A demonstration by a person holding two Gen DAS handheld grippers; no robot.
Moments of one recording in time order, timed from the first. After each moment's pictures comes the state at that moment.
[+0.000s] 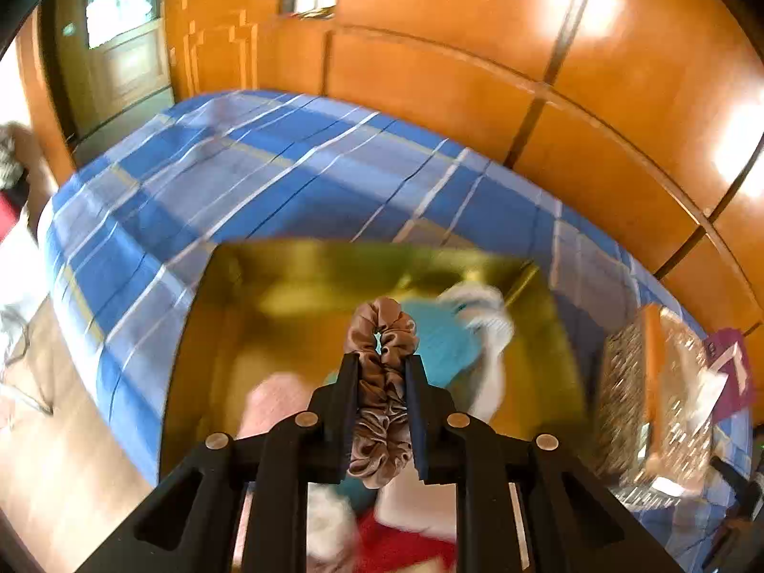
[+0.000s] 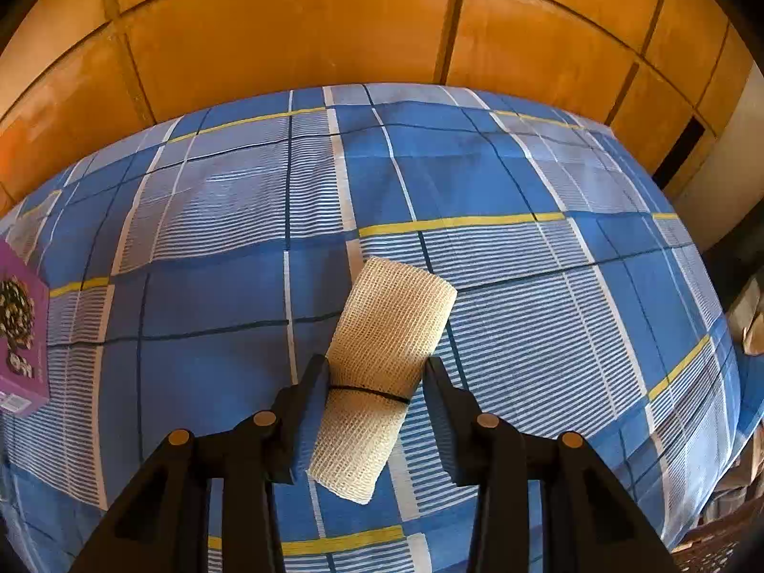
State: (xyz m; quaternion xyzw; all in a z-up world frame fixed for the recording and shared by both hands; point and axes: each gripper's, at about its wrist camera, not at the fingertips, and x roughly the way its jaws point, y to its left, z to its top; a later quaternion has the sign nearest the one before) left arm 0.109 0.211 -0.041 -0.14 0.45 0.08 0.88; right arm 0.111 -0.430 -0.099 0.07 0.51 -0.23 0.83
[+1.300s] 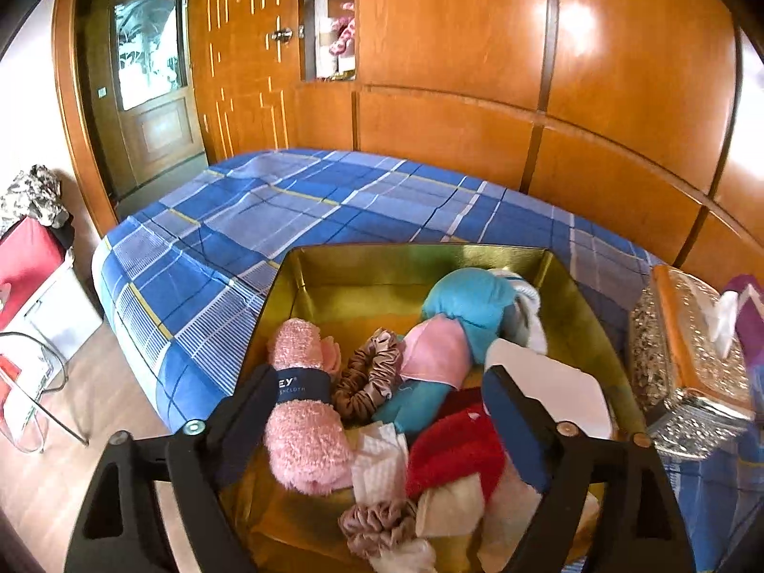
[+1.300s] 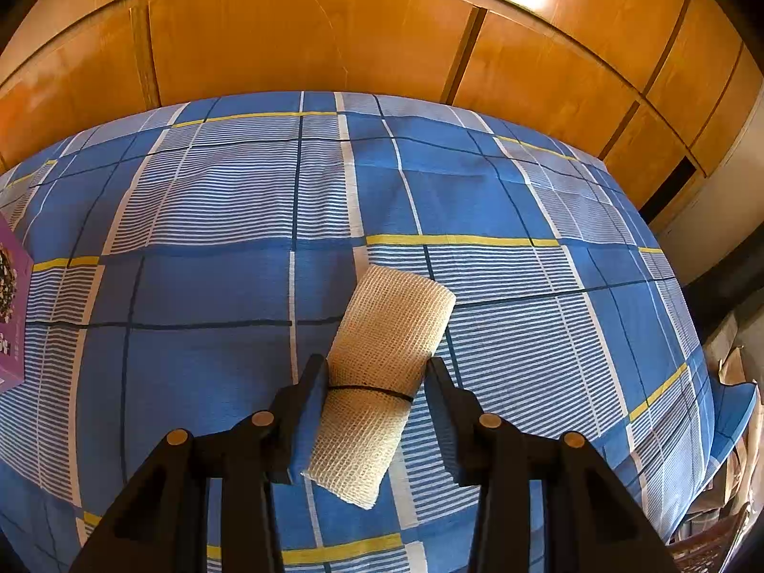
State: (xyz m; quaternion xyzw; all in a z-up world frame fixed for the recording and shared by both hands) left arm 0.033 0.194 -0.039 -0.06 0.36 0.12 0.92; right arm 0.116 -0.415 -0.103 0.02 0.50 -0.25 0.83
